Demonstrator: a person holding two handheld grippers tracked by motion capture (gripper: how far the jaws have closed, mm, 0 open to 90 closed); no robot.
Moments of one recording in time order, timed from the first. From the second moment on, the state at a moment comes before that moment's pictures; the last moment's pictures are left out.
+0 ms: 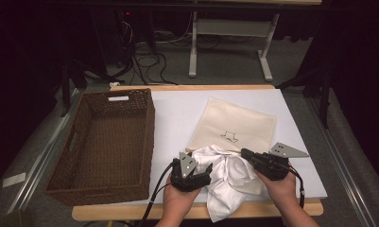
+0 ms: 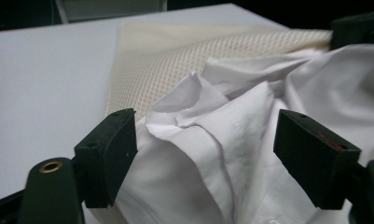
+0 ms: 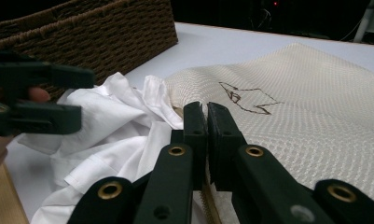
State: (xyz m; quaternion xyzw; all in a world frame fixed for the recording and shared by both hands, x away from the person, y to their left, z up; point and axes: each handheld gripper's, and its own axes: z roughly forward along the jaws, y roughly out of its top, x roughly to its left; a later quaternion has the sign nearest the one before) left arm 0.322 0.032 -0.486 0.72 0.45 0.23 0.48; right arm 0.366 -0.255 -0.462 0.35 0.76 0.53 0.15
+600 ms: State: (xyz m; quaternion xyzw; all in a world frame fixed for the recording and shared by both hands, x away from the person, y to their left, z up) left arm 0.318 0.003 -0.492 0.75 0.41 0.19 0.49; right arm 0.368 -0.253 -0.463 0.35 0.76 0.53 0.15
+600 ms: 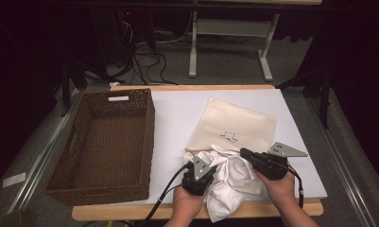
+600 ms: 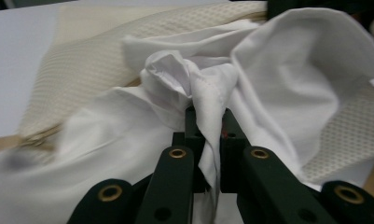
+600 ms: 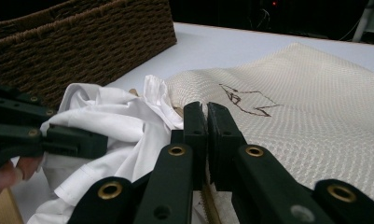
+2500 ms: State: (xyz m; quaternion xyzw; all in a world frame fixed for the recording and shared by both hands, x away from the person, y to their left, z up) left arm 0.306 -0.015 -0.499 0.74 0.43 0.18 0.48; right arm 0.364 -0.253 -0.460 0.34 0.76 0.53 0.16
